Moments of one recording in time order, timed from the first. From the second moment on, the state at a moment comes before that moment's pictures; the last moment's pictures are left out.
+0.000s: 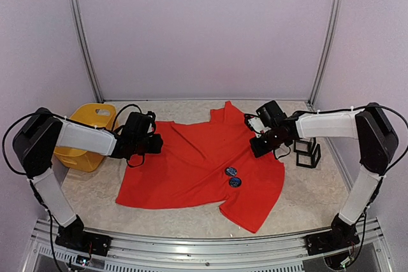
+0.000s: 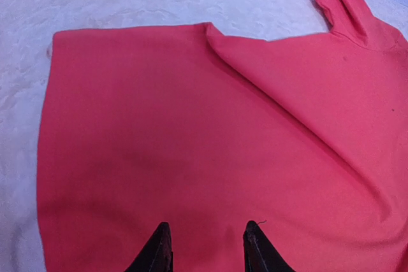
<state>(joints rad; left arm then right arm) -0.54 1.74 0.90 0.13 -0.22 -0.36 0.56 1.76 1.16 -0.35 0.03 0.05</state>
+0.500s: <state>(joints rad) -0.53 1.70 0.64 0.29 -0.17 -0.58 0.63 1.53 0.74 -0.39 -0.02 0.29</state>
